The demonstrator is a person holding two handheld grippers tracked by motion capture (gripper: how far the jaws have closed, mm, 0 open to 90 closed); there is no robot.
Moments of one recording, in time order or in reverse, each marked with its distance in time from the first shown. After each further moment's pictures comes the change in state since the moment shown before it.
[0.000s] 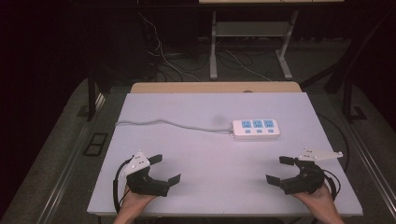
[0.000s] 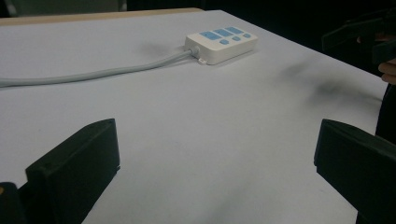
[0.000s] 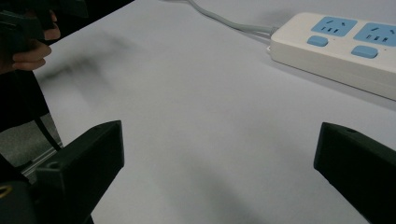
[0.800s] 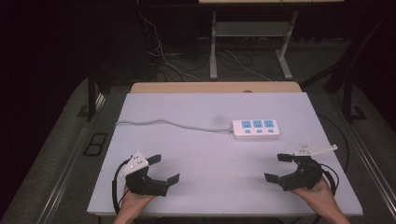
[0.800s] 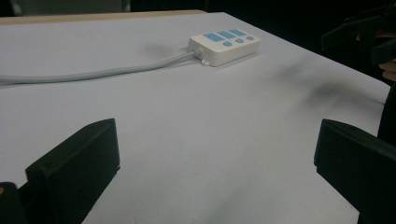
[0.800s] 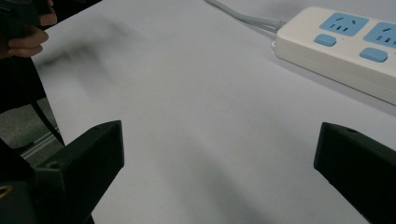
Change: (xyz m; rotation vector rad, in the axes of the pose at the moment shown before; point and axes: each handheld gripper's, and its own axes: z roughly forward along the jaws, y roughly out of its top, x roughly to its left) left arm 0.001 -0.001 -0.002 -0.009 0.011 -0.017; right arm -0.002 0.015 0.005 0.070 0.007 -0.032
